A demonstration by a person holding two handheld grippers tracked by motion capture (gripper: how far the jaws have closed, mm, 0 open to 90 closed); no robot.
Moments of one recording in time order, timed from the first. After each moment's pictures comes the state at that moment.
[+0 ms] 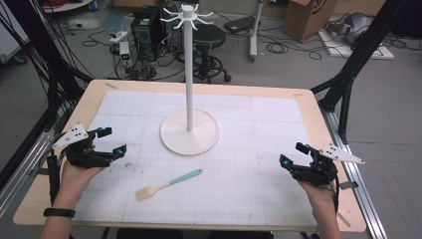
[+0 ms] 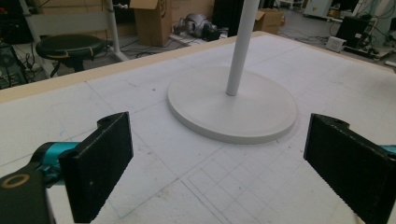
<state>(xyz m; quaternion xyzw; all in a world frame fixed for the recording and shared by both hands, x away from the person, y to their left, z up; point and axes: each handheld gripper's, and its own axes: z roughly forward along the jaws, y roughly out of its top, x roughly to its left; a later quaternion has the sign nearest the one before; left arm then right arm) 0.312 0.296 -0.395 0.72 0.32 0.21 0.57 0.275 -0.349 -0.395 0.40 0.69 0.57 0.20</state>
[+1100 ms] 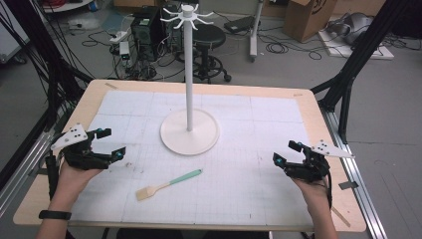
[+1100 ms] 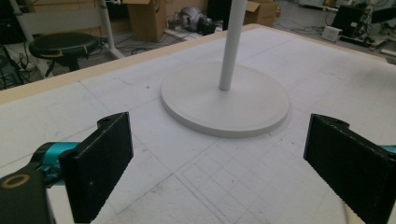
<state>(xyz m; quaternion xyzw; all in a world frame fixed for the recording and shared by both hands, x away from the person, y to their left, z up) 0.305 0.292 -0.388 0.74 0.31 0.20 0.56 0.286 -0.338 -0.399 0.40 0.70 0.57 0.18</state>
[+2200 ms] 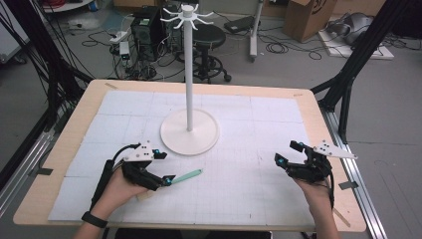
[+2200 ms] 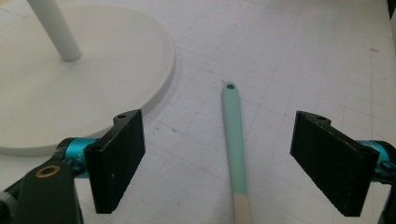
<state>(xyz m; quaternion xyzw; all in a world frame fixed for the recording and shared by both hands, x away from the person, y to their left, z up) 0.295 0.157 -0.416 0.86 0.20 0.09 0.47 0.284 -0.341 -0.397 0.39 0.70 0.57 0.18</state>
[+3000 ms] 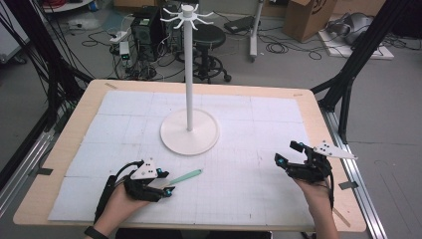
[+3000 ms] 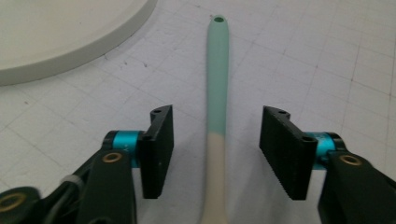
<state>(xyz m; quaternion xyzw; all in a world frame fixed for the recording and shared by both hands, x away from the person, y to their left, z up) 0.269 0.159 -0.450 0.87 0.22 0.10 0.43 0.284 -0.341 -0.398 0.39 0.69 0.57 0.18</state>
